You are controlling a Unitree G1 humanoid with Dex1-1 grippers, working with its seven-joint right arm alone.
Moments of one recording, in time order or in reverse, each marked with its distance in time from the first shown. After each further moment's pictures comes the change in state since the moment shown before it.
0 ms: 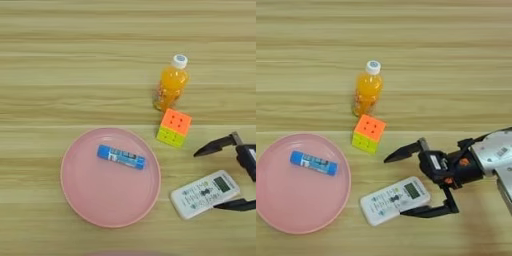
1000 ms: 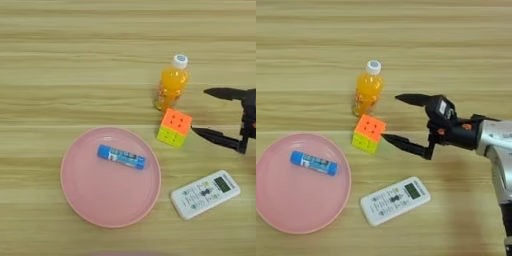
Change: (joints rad) arm -0.014 0.178 -0.325 -0.111 0.060 0.321 -0.292
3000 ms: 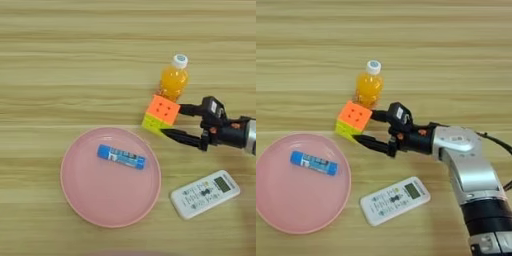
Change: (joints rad) arm -0.070 0.139 0.164 0.082 -0.121 0.097 -0.199
